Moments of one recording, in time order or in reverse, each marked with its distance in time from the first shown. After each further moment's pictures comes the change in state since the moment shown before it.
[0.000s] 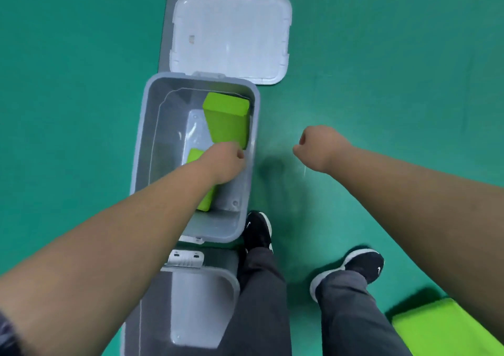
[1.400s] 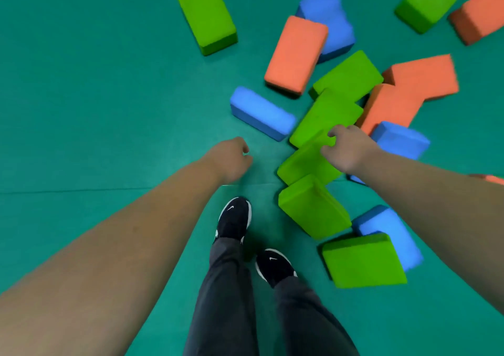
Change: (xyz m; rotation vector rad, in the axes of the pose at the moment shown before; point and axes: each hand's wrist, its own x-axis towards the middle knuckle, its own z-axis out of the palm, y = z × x) left_hand -0.082 0.755 0.545 1.187 -0.540 1.023; right_hand -0.448 0.672 0.320 1.274 0.416 1.359
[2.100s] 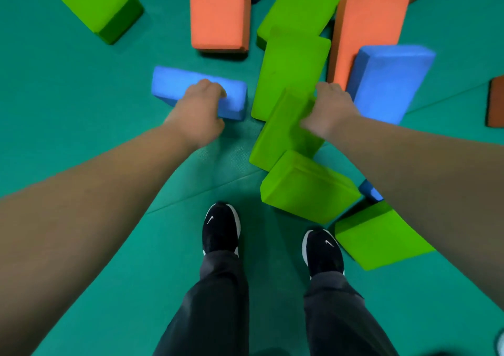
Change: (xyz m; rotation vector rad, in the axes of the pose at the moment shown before) left_hand 0.171 0.035 0.050 0.431 0.168 0.434; right_hand 0.102 0.085 0.092 0.189 0.088 0.219
